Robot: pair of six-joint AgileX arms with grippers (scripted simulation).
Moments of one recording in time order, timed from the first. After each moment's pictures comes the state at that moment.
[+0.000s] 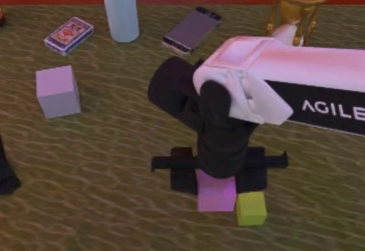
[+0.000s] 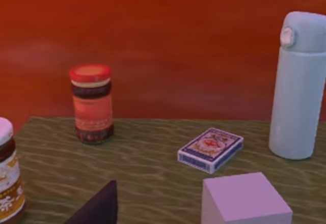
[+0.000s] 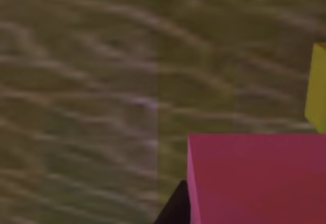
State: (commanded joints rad) left arm 0.02 0.00 0.00 0.00 0.00 0.00; right arm 0.89 1.94 1.46 -1.07 0.02 0.90
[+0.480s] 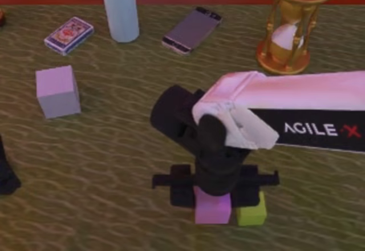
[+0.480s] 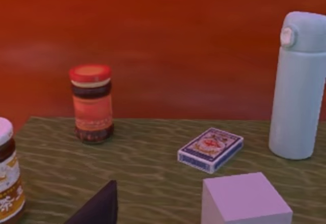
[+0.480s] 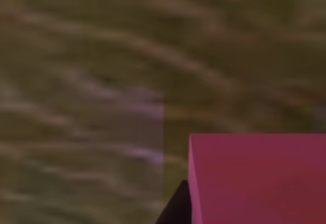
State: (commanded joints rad) left arm 0.02 0.00 0.00 0.00 0.00 0.00; right arm 0.89 2.02 1.34 -0.87 0.02 0.90
